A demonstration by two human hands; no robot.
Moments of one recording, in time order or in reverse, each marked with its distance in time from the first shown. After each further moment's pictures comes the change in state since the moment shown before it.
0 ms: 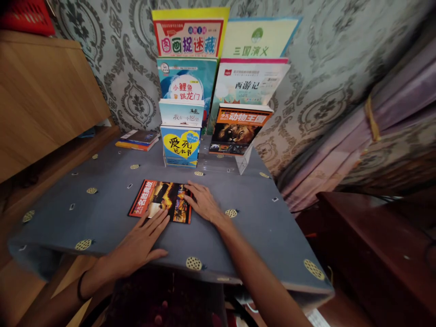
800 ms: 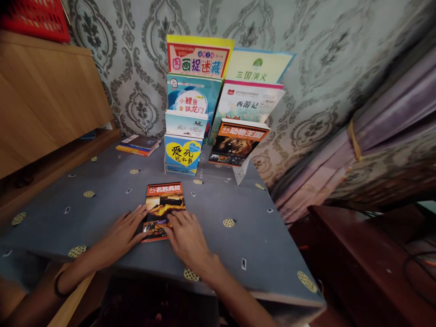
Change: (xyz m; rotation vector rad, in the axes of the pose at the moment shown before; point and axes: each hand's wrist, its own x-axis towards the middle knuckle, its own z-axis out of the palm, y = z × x) left_hand -0.017 -0.052 0.001 -0.131 0.014 -0.285; right_hand -0.039 -0.110 -0.011 -0.103 -0.005 -0.028
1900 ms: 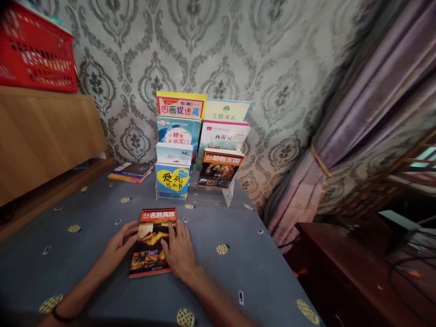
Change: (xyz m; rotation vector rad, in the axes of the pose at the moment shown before) left_hand 0.055 -0.008 0.008 -0.884 0.257 -0.310; right_hand 0.032 0.044 0.057 -0.107 0.076 0.276
